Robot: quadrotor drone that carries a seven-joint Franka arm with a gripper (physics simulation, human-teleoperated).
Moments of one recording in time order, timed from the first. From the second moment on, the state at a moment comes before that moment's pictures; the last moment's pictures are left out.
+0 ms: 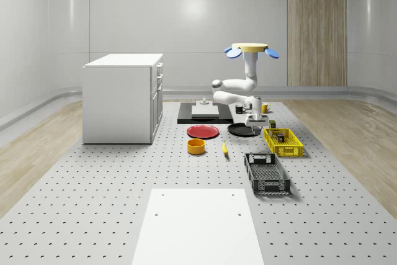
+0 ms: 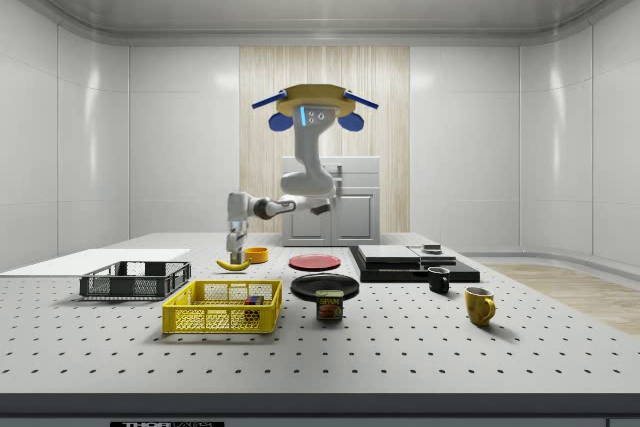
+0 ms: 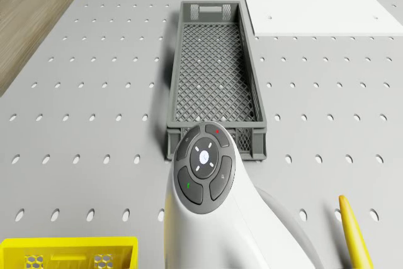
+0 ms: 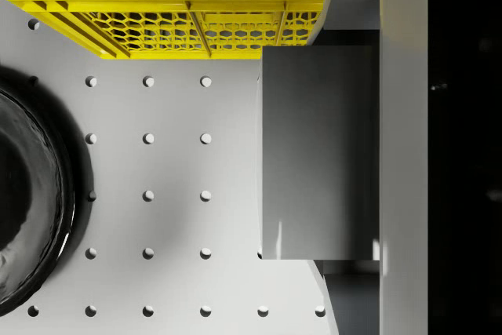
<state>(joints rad) -1.18 -1.45 1.16 -2.80 -2.00 1.59 1.65</state>
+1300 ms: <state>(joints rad) -1.18 -1.46 1.16 -2.80 -1.99 1.60 1.66</state>
